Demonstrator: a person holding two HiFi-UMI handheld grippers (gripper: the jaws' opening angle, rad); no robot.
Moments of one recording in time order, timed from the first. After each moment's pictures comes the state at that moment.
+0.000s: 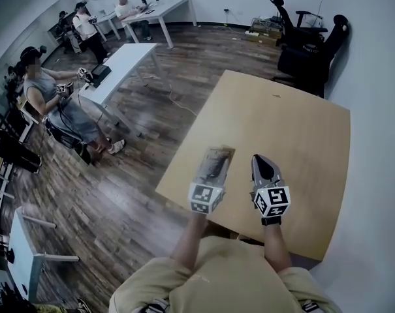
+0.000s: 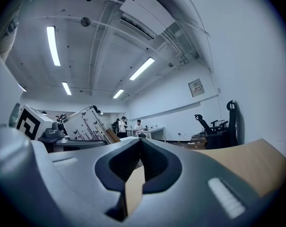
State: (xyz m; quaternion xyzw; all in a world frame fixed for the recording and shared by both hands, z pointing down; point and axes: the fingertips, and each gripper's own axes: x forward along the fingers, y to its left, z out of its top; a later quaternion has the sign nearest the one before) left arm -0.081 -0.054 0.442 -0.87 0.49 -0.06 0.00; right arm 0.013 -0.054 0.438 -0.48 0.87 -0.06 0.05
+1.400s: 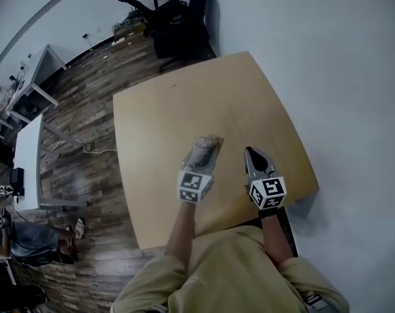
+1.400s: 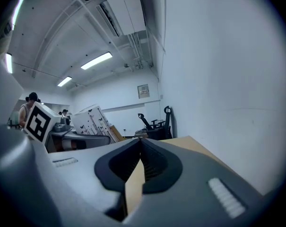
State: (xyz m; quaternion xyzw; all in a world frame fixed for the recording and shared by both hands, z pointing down) left arm 0.089 -0.104 0.492 -0.98 0.14 -0.10 -0.02; right arm 0.159 -0.025 0.477 -0.75 0.65 -0.10 0.02
